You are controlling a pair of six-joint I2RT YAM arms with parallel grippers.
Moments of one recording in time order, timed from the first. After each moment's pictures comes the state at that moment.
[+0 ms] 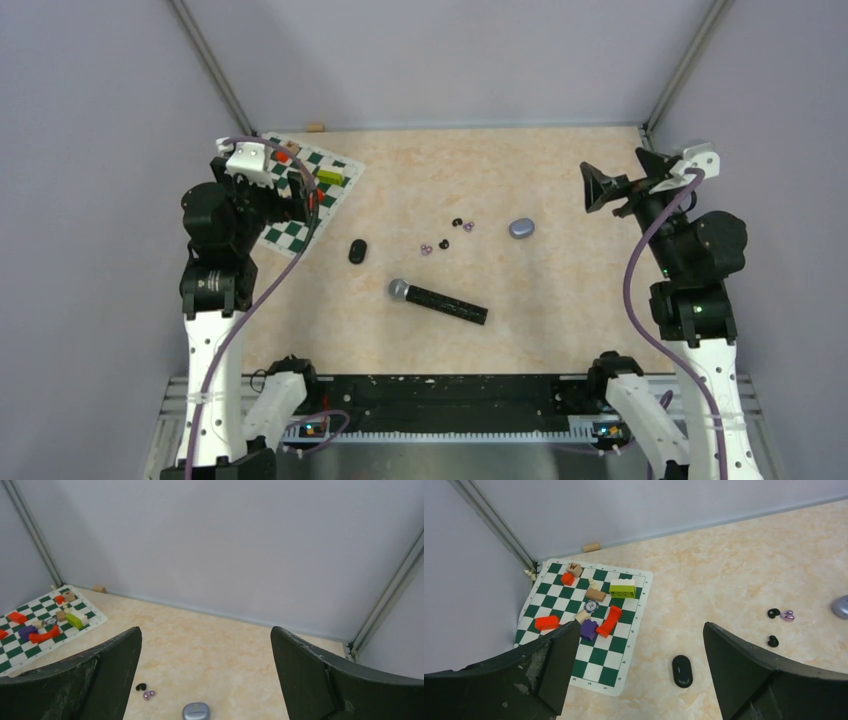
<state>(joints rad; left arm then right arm) 0.07 0.83 1.13 -0.41 0.25 0.11 0.06 0.67 1.01 -0.10 -0.22 0.02</state>
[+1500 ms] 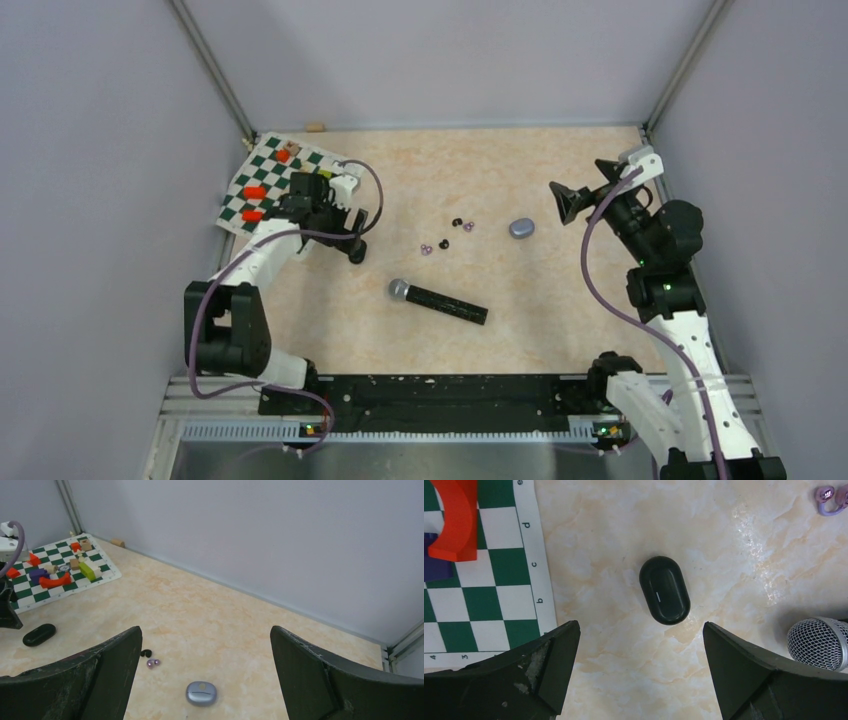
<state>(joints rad) -0.10 1.45 1.00 -0.47 0.20 0.31 0.09 0.75 0.81 0.07 -0.38 -0.06</state>
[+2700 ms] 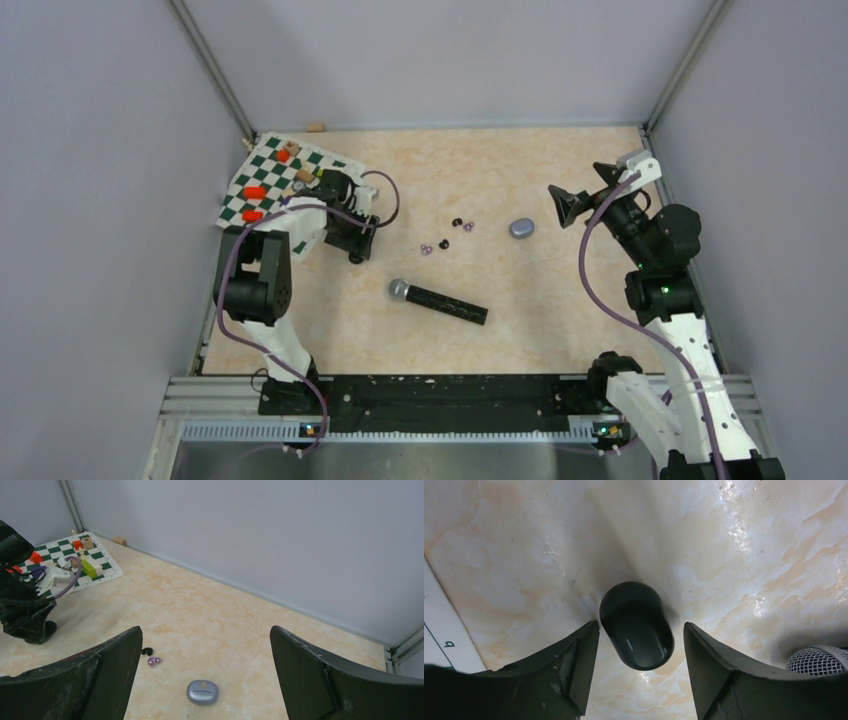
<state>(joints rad) -0.16 1.79 1.15 -0.57 0.21 0.23 0.09 0.74 0.78 0.09 -0.39 -0.06</state>
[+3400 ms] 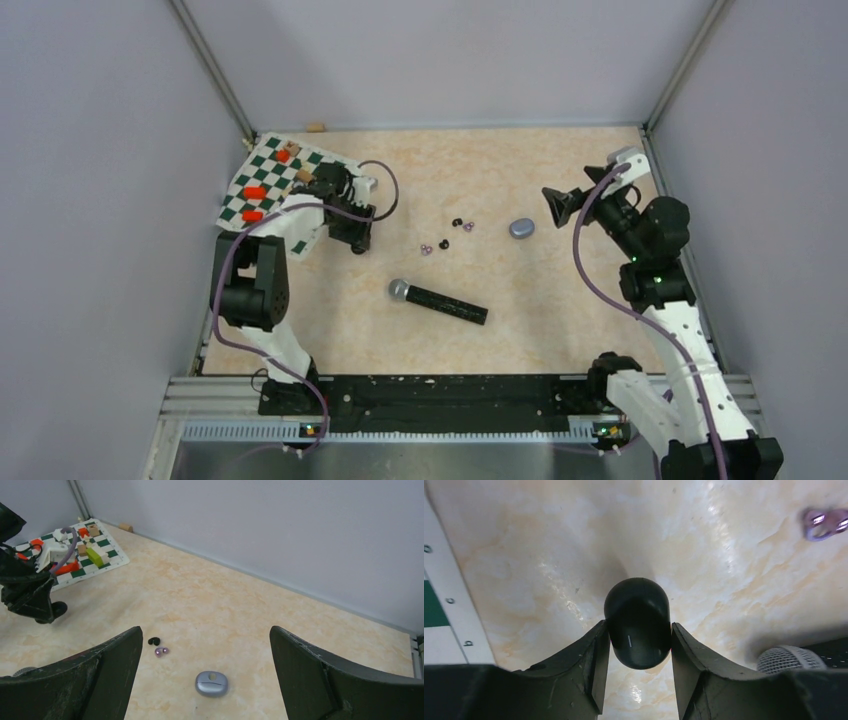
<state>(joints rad) -0.16 1.77 1.17 -0.57 0.23 0.20 0.09 0.80 0.76 0.11 -0.41 -0.04</state>
